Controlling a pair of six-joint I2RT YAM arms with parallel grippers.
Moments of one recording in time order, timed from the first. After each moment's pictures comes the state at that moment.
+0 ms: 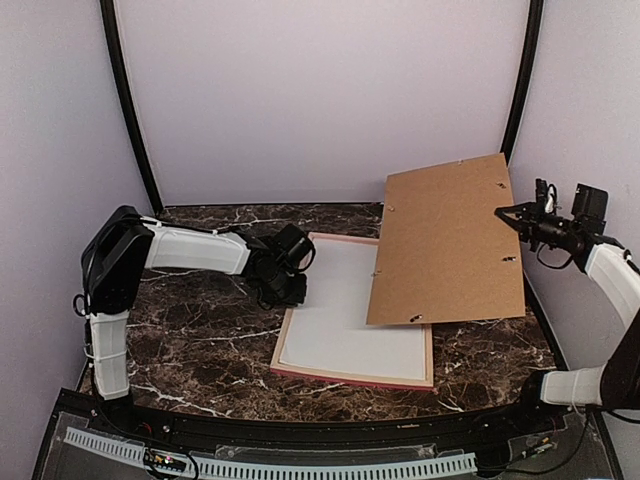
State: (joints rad) left arm -0.81 2.04 1.41 -0.53 -0.16 -0.66; right arm -0.30 1.09 0.84 -0.15 -1.02 0.75
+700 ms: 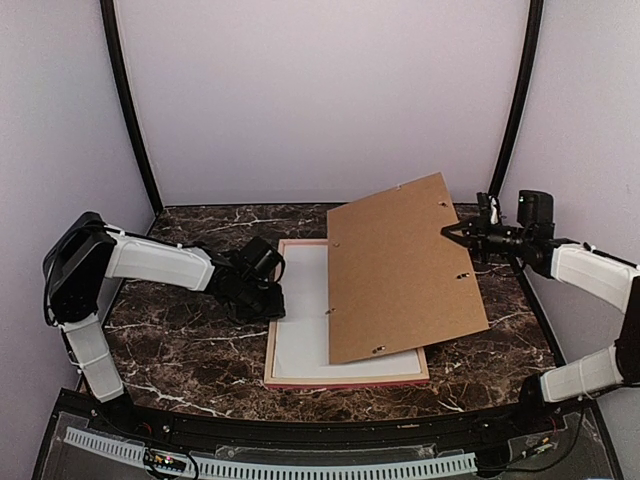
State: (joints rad) left arm -0.77 1.81 1.07 -0.36 -0.05 -0.83; right arm 0.05 1.23 0.77 0.02 -0.88 0.83
